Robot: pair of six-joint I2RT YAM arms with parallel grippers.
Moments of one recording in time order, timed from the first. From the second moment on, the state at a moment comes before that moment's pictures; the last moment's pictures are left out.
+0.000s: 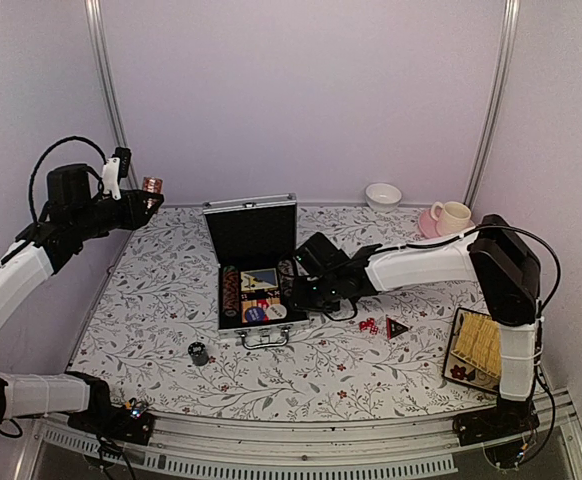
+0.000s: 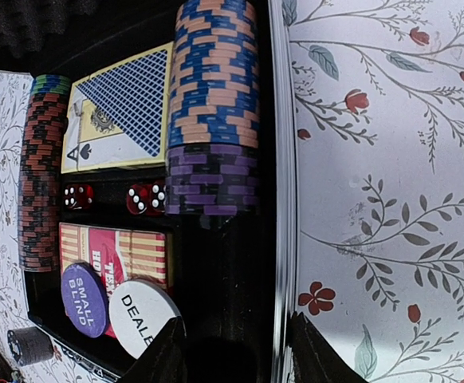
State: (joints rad) left arm -0.14 1.05 0.95 -0.20 0.30 -0.12; right arm 0.95 2.06 1.41 -0.29 0.09 0.84
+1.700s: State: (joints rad) left arm -0.39 0.91 0.82 -0.34 0.23 -0.38; right arm 0.91 1.57 0.99 -0.02 0.23 0.74
